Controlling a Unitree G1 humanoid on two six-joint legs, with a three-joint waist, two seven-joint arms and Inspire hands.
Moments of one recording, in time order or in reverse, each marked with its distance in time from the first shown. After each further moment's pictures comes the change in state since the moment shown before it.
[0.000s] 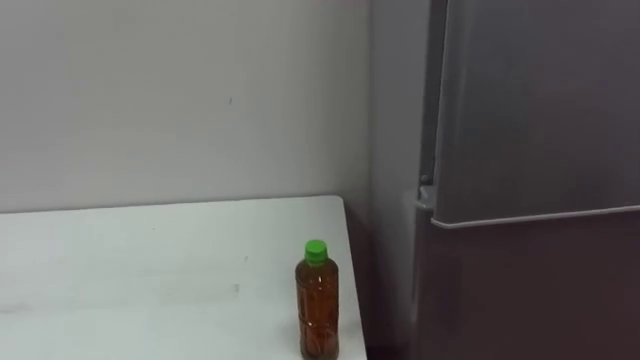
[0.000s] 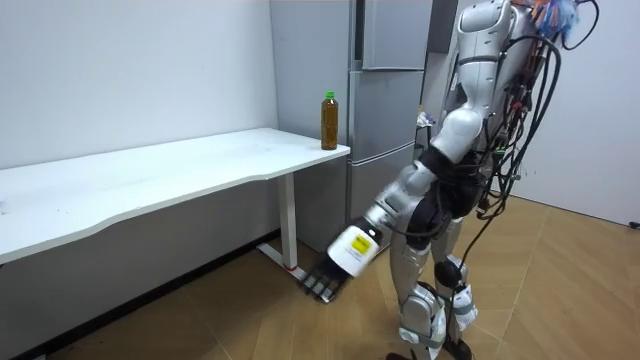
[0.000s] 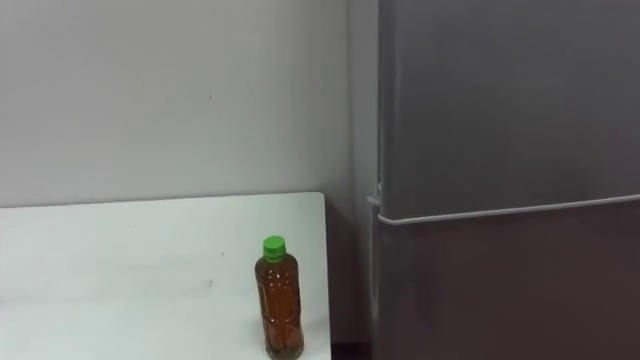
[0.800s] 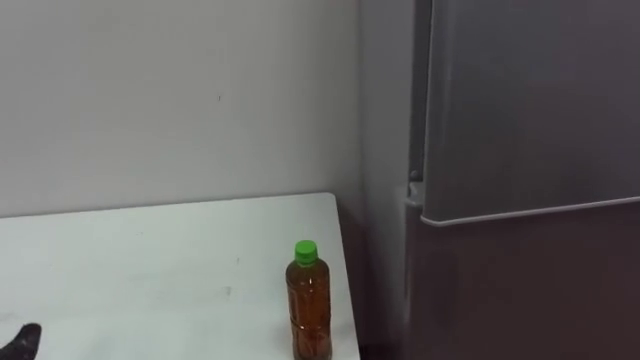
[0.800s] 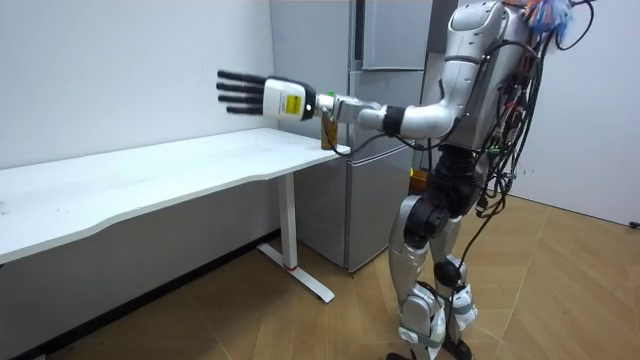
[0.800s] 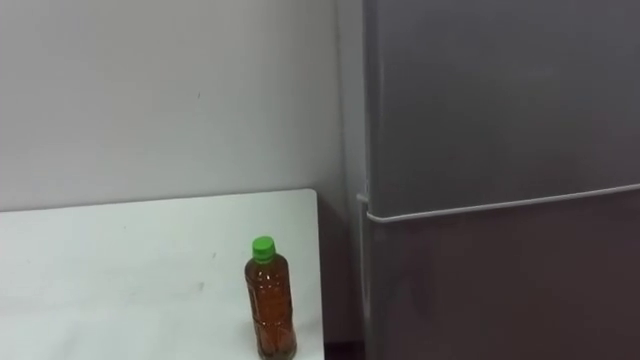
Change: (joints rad) left arm -0.191 0.055 0.030 -0.815 0.025 -0.066 0.156; right arm 0.028 0.016 -0.024 -0.032 -0.028 -0.027 0.010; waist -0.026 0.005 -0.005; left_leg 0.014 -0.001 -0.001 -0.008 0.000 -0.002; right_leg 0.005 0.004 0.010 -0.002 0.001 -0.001
